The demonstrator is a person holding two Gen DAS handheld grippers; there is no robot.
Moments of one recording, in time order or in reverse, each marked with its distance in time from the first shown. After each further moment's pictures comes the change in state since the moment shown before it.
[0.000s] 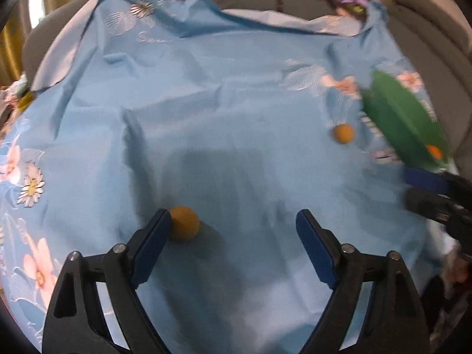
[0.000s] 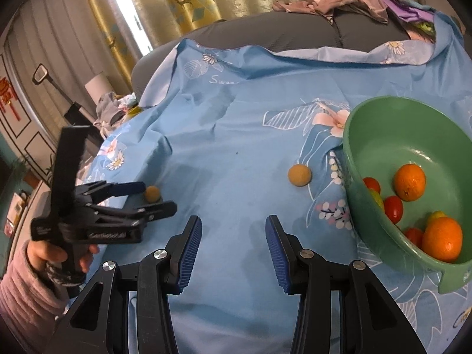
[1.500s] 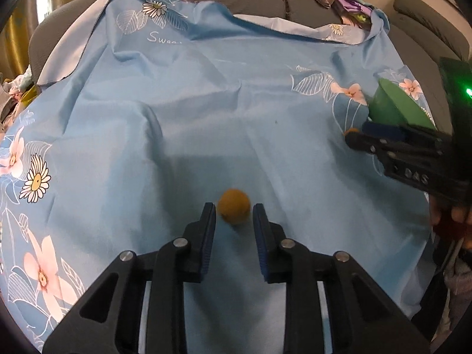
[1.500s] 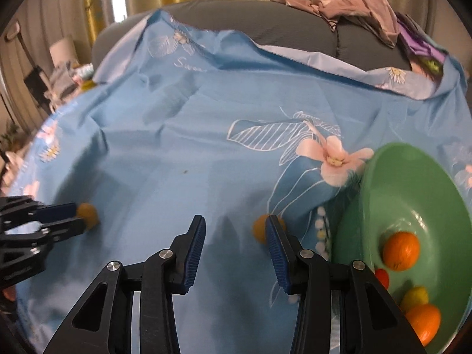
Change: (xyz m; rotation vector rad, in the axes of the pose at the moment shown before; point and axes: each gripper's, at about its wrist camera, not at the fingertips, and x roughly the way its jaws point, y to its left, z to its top) left arm 0.002 0.025 -0.007 -0.018 -0.020 0.035; right arm 0.071 -0.001 0.045 -0.158 0.074 -0.283
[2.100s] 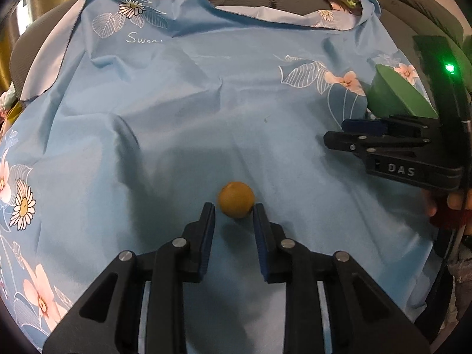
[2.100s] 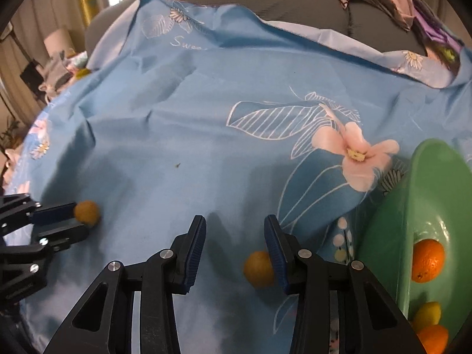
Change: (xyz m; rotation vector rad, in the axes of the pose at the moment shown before) left arm 0.021 -0.010 0.015 0.071 0.038 -0.020; right arm 0.027 -0.009 0.007 0.022 0.092 0.067
